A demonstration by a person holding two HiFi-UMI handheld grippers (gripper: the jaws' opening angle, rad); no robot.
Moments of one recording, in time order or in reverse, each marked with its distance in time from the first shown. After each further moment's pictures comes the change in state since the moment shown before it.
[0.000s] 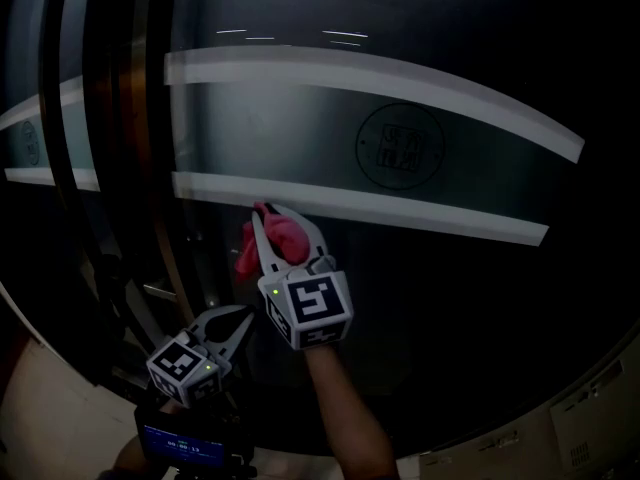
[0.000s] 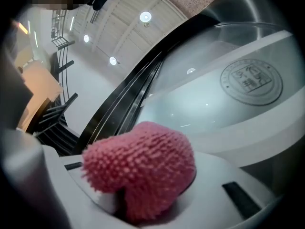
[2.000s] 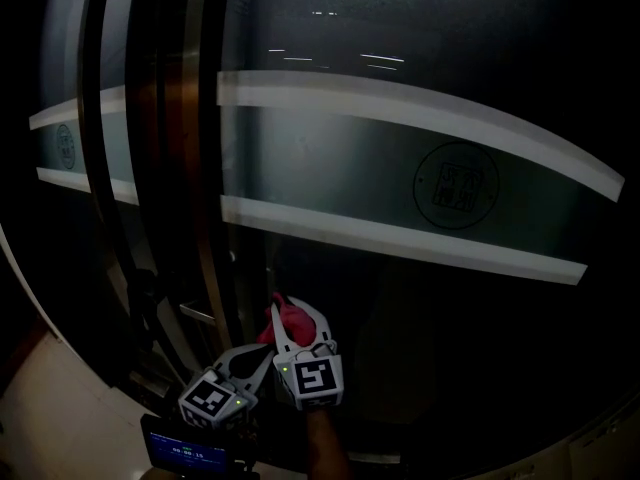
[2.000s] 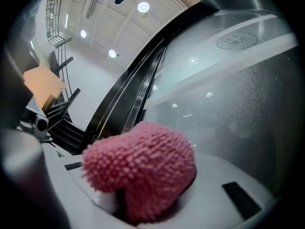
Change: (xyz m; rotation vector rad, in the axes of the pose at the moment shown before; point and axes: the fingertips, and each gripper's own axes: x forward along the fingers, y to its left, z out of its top) left arm -0.025 0.033 -0.045 -0.004 0.043 0.161; right arm -0.019 0.072 -0.127 0.059 0.136 0.040
